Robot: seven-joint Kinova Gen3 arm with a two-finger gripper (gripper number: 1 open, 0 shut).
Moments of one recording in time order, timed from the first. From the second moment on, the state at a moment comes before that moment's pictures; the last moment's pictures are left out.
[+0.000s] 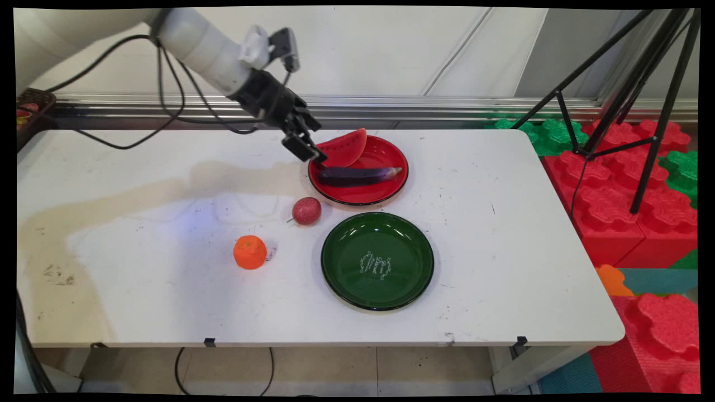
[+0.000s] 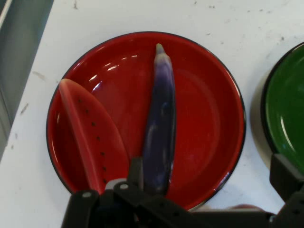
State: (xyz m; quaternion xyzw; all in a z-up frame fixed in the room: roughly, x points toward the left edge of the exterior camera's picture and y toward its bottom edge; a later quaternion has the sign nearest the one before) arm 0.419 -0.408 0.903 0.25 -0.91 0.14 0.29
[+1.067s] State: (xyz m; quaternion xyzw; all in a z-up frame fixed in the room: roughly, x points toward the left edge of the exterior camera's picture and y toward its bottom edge) arm 0.365 -0.490 0.827 0.23 -0.94 0.12 0.20
